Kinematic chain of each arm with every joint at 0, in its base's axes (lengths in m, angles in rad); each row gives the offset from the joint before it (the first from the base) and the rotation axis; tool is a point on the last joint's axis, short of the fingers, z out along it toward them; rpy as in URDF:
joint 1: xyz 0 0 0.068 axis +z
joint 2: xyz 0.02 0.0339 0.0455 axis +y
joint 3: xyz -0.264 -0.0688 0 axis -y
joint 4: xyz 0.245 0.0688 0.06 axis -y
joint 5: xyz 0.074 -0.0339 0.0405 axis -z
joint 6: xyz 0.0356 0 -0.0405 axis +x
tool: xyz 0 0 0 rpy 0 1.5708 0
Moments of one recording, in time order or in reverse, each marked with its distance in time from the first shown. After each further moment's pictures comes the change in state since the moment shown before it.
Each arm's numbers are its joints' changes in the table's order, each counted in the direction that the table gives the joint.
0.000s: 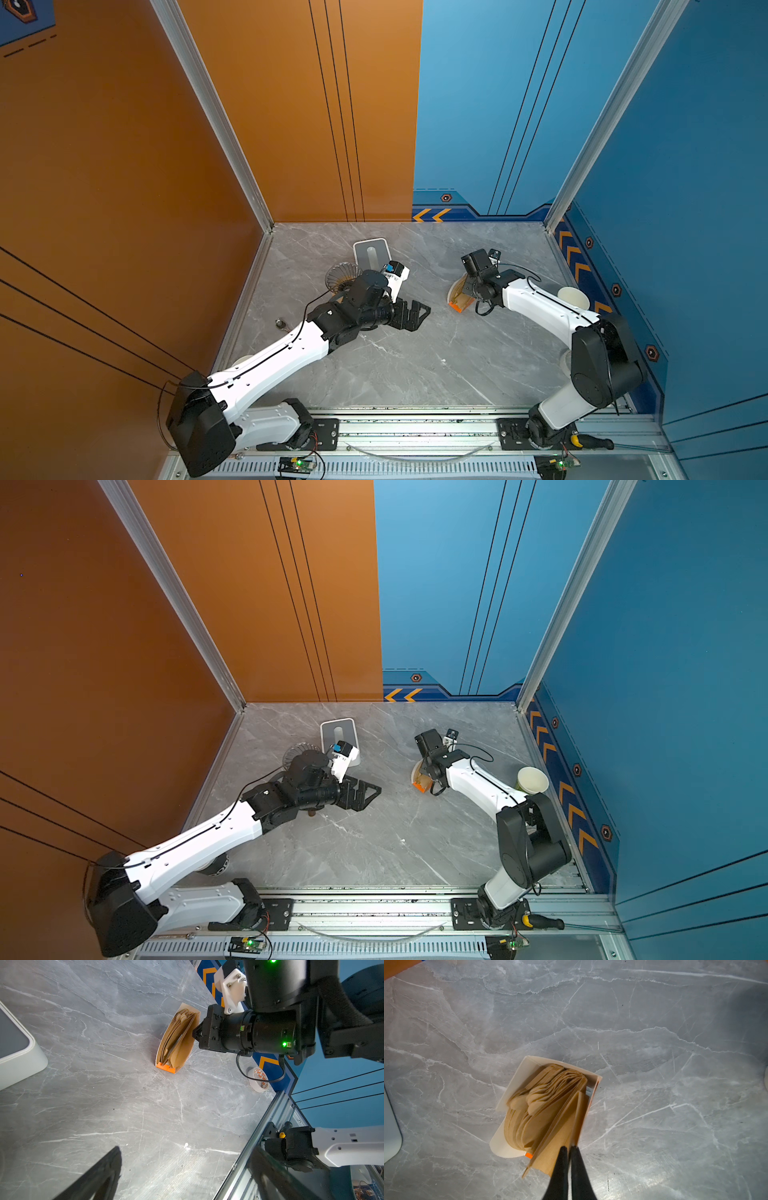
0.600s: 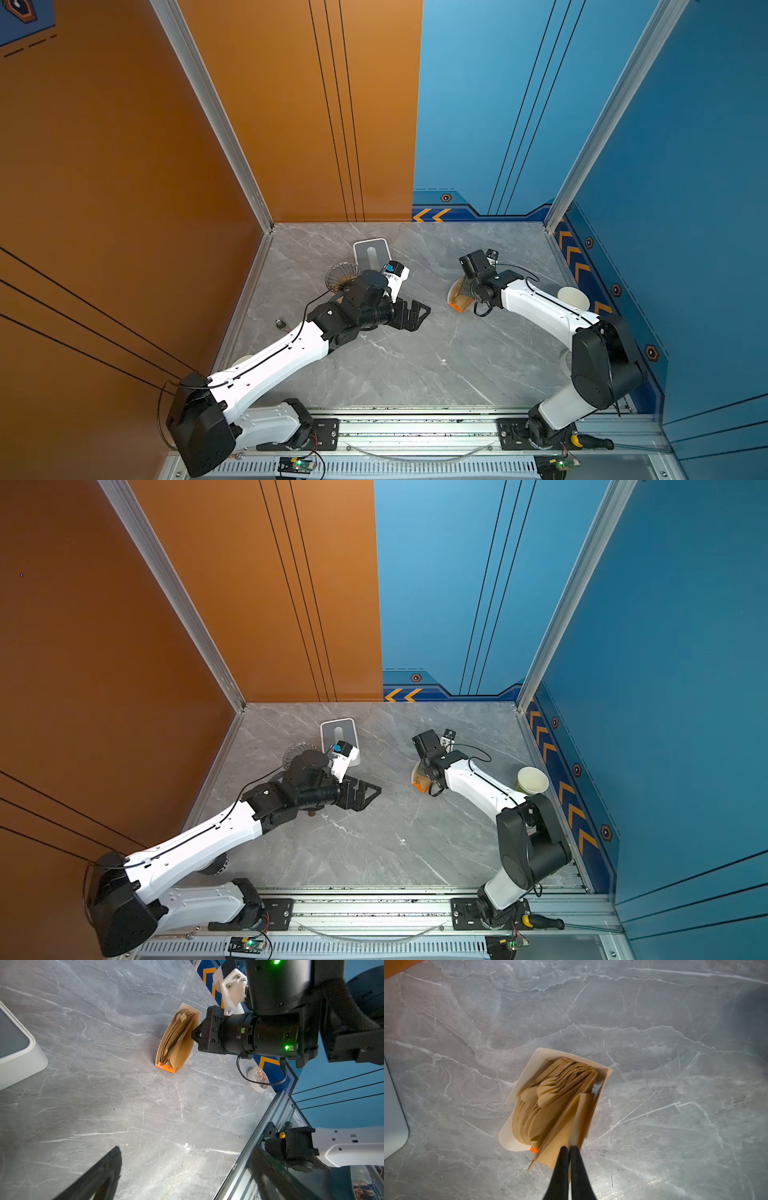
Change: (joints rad) left arm 0.001 0.000 0.000 0.000 0.000 0.000; right arm 0.024 -0.013 0.000 -0.001 0.000 -0.002
